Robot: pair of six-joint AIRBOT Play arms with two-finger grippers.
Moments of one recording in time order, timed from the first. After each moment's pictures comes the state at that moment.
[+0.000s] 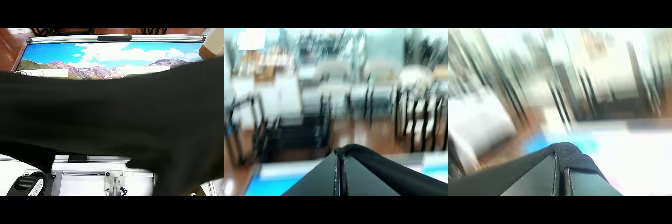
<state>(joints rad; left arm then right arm) -0.04 -0.55 1.81 1.55 -1.17 -1.47 0.25 -0.45 1.49 -1.31 1.07 1.76</state>
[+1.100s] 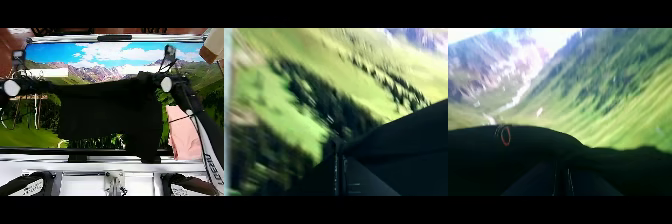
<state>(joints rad) -0.04 -1.23 1.15 1.52 -0.79 -1.64 0.27 -1.42 1.27 -1.49 0.62 2.00</state>
